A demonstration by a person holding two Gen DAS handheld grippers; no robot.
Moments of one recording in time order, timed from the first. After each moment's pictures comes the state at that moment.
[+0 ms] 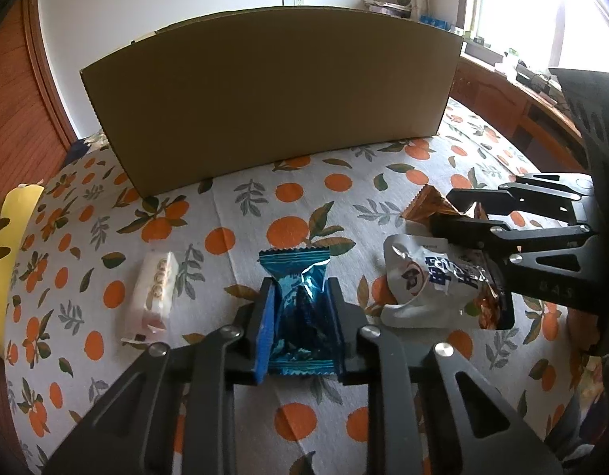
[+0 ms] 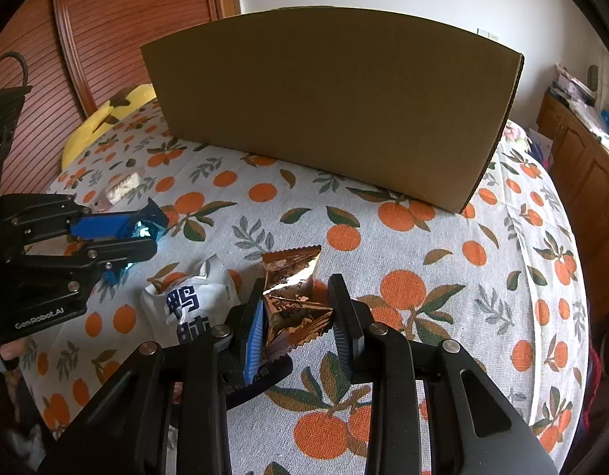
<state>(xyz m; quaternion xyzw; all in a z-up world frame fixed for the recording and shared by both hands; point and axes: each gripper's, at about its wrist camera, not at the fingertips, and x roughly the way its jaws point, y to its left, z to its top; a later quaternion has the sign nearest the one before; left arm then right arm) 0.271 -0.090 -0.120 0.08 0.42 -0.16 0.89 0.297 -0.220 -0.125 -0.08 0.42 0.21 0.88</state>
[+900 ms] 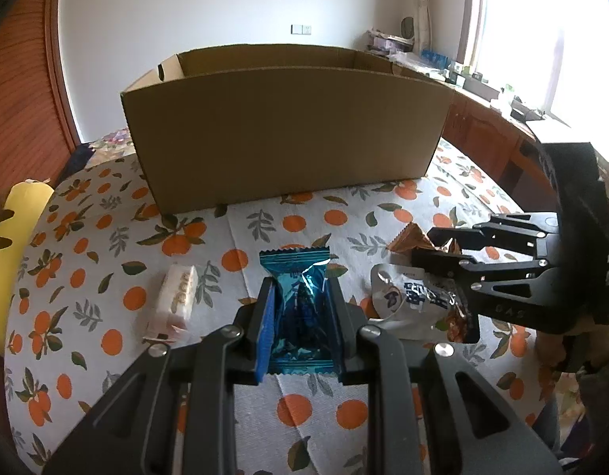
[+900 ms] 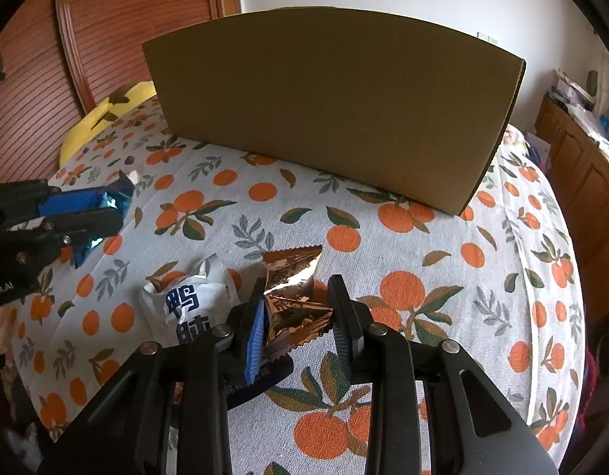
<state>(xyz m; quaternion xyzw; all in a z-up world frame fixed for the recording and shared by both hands) 0.256 -0.076 -0.094 0.04 0.38 -0.17 0.91 0.297 -0.217 -0.126 -0.09 0.41 0.21 0.88</state>
